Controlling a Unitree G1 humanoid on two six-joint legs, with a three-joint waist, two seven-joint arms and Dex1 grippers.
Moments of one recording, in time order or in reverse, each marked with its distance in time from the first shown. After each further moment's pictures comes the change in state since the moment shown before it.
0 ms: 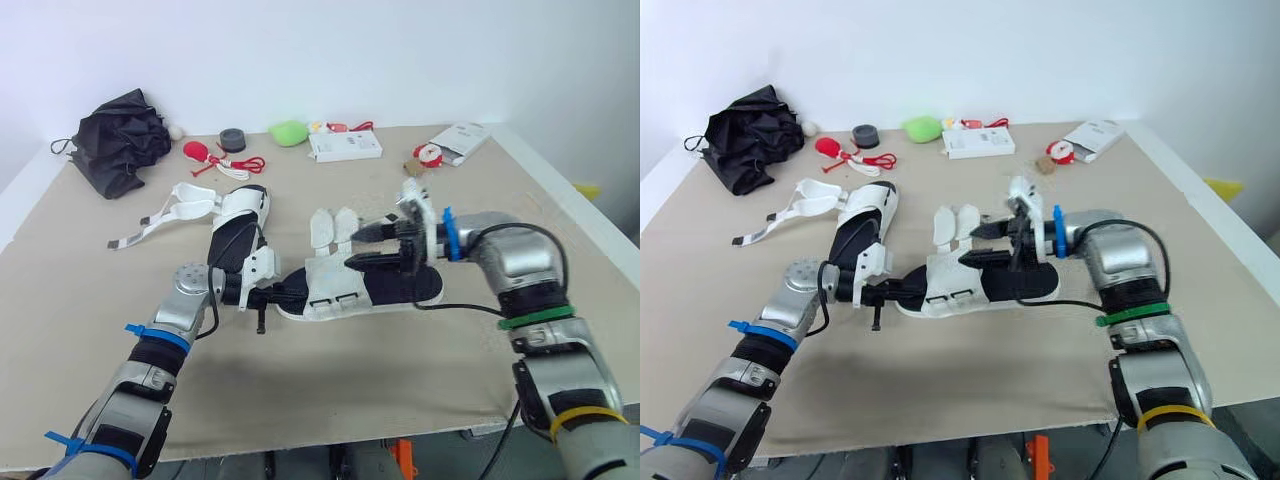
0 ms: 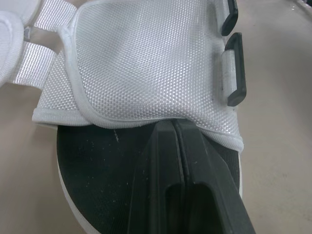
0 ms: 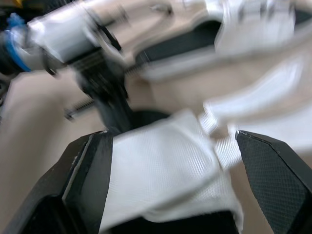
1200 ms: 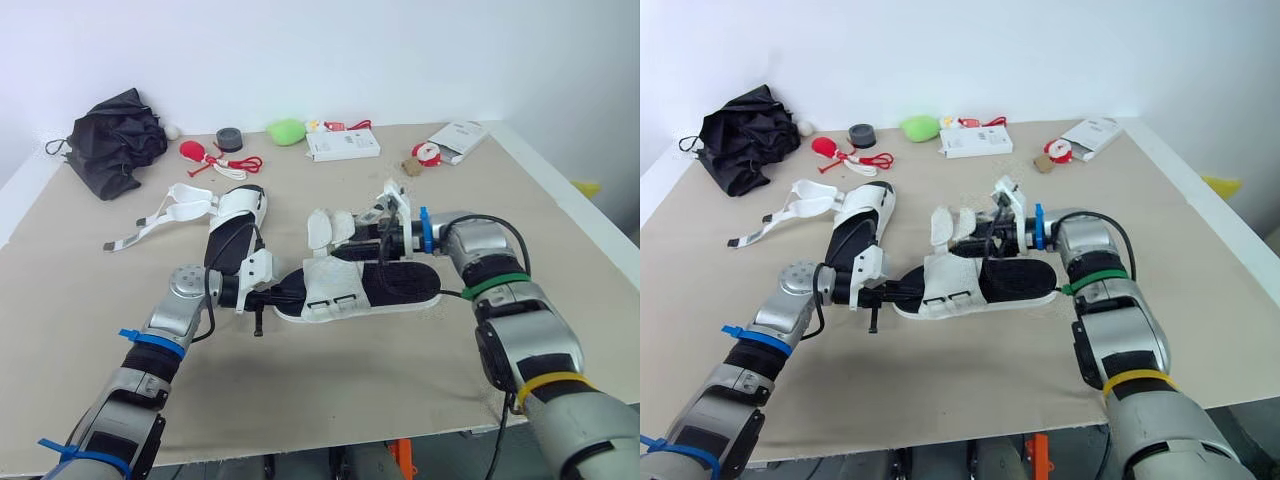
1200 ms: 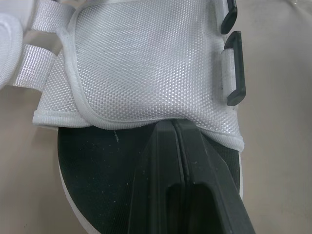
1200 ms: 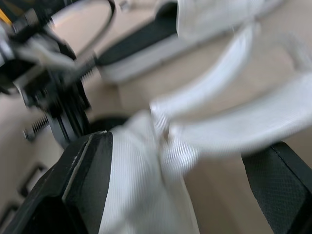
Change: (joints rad) left arm 0.041 0.024 0.001 -0.085 0.006 0.031 0.019; right arm -0.246 0.145 -0.092 0.459 -0.083 -0.100 0.017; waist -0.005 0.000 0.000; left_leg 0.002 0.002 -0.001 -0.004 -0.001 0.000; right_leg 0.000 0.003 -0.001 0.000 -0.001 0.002
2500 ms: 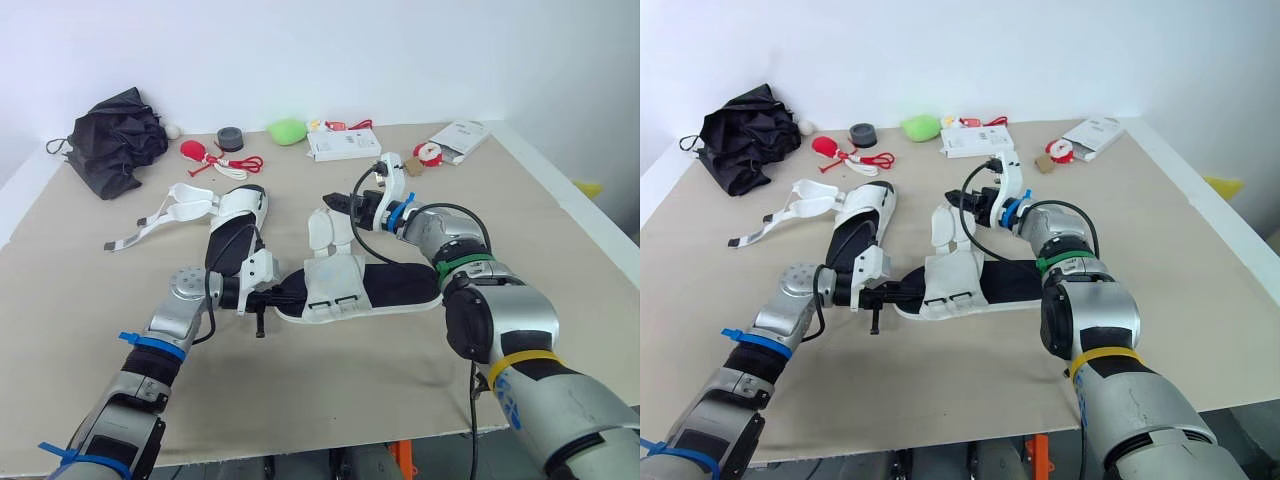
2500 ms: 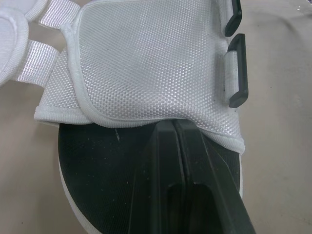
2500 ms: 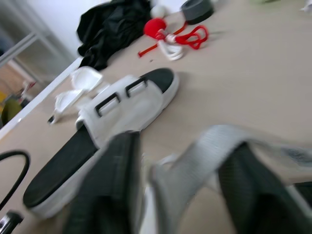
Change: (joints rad) left arm 0.018 -0.008 0.006 -0.030 -0.007 0.036 0.026; right arm -0.142 0.146 -0.331 0.295 0.038 -0.110 -0.526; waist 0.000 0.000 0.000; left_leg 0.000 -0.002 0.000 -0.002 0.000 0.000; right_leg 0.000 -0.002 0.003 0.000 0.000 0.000
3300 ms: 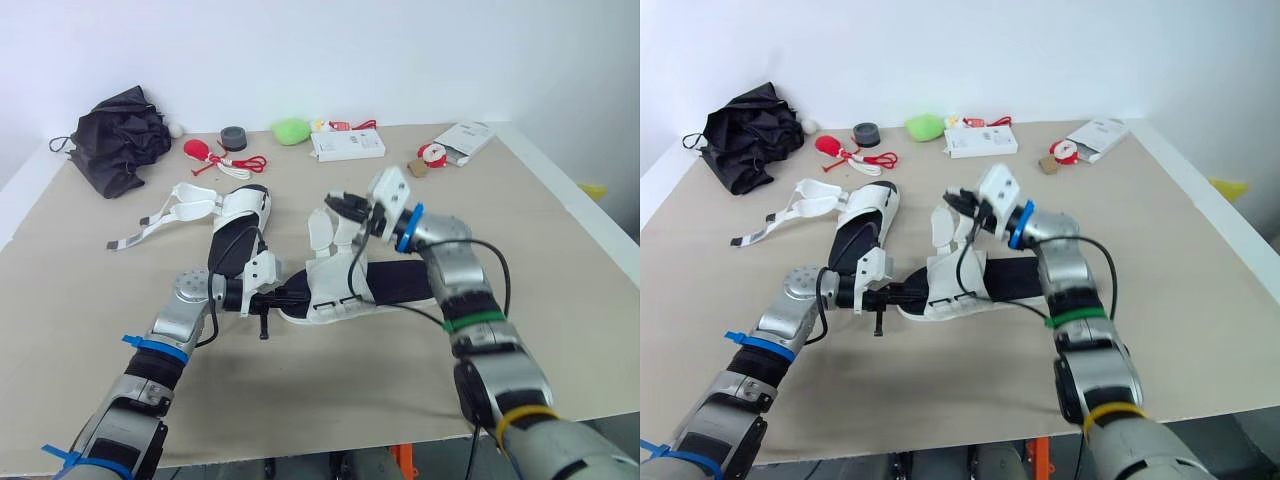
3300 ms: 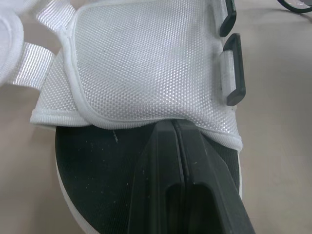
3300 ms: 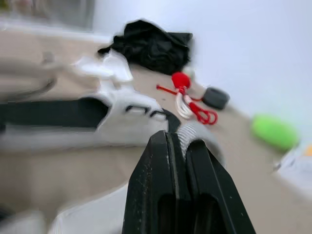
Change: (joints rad) left arm 0.013 -0.012 -0.003 -0.017 -0.004 0.003 -0.003; right arm 0.531 -0.080 0.304 -0.782 -0.281 -0.700 0.059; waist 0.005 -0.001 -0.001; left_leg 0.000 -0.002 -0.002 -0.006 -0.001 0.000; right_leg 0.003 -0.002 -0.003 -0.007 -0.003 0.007
